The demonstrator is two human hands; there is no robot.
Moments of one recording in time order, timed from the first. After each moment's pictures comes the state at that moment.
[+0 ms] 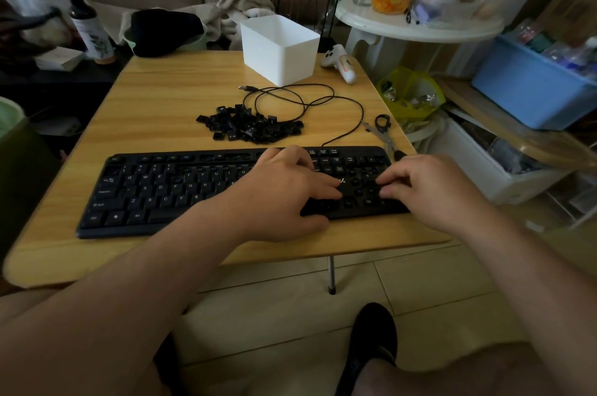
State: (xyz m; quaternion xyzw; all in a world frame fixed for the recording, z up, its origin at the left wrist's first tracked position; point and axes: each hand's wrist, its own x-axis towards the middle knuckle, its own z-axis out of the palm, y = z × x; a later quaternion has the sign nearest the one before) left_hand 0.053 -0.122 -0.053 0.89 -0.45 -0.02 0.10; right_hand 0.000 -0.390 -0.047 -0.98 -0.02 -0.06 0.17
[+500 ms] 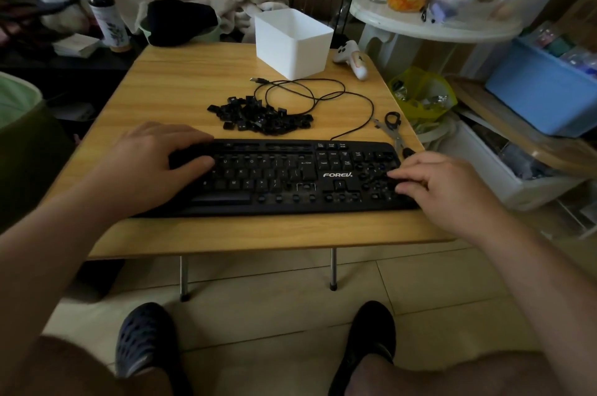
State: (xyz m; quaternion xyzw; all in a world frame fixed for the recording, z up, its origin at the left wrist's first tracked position) left_hand 0.058 0.020 -0.050 0.97 -0.17 0.05 0.16; right_hand -0.009 -0.403 -0.056 -0.98 -0.06 -0.08 0.17
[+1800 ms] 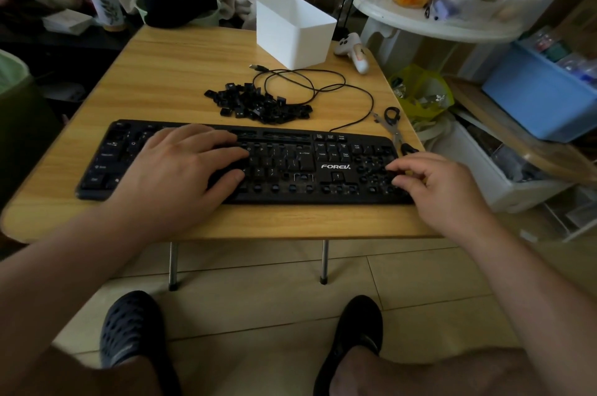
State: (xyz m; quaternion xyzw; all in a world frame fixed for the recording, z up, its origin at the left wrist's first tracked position) left_hand 0.030 -0.015 -0.076 0.96 -0.26 0.11 0.07; right_hand -0.014 -0.395 -0.065 -0.96 -0.01 -0.11 0.25
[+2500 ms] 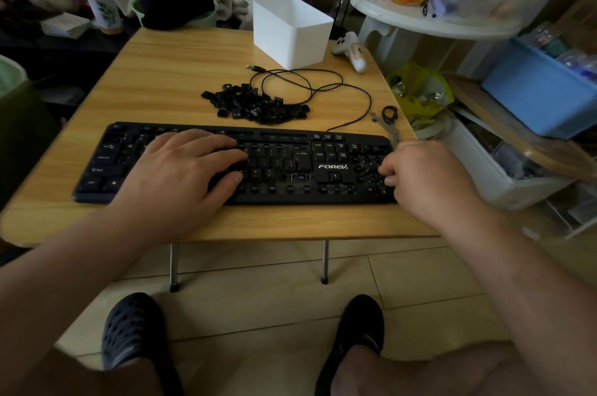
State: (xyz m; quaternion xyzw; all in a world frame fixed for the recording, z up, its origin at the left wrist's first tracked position) left_hand 0.028 -0.020 -0.079 0.95 -0.26 0.12 0.08; right_hand 0.002 -0.359 -0.033 -1.00 -0.03 0.00 -0.06
